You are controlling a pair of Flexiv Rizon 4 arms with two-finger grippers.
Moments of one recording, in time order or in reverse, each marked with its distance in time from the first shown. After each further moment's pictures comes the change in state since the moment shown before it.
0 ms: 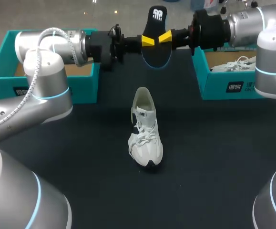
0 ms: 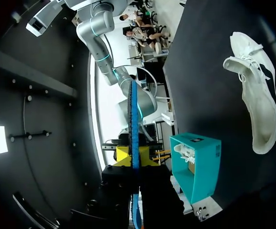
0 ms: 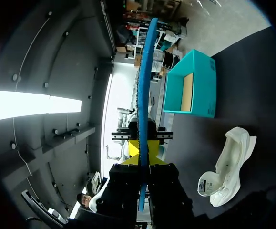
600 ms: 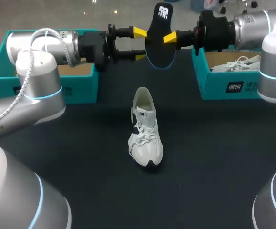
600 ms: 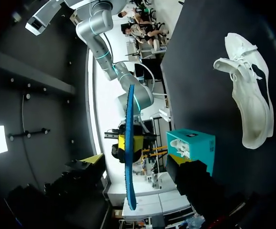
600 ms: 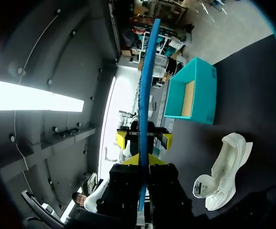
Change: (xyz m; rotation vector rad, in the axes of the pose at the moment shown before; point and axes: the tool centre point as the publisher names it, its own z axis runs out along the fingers) left arm 0.004 0.005 -0.027 -0.034 0.033 0.006; right arm -0.002 -0.002 -0.016 -0.052 0.005 -0.062
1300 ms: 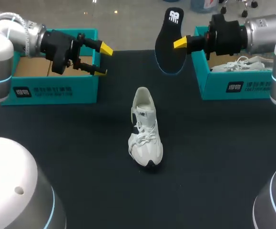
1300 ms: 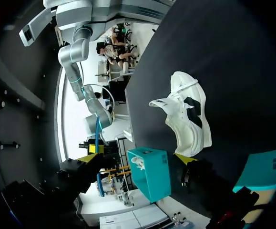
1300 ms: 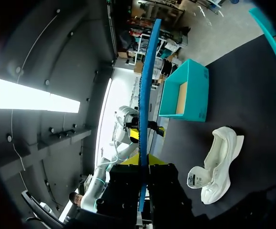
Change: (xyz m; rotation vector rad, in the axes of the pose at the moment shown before) left arm 0.049 -0.026 -0.115 0.206 0.347 -0.001; right arm -0.006 -0.018 -0.025 -0.019 -0.046 0.003
